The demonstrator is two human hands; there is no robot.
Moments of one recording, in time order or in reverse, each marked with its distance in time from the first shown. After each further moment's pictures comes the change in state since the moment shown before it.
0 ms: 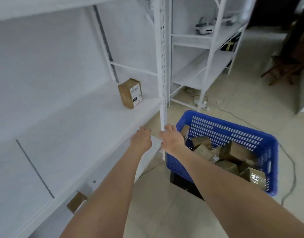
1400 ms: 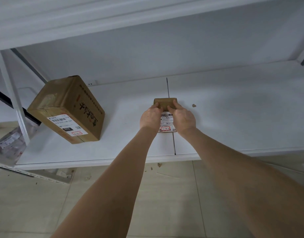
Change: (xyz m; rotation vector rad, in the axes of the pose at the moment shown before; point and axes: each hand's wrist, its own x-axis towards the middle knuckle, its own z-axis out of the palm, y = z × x) left_hand -0.080 -0.463 0.417 -0.070 0.323 -0.828; right_hand 0.088 -0.393 0.505 0.166 -0.136 -0.807
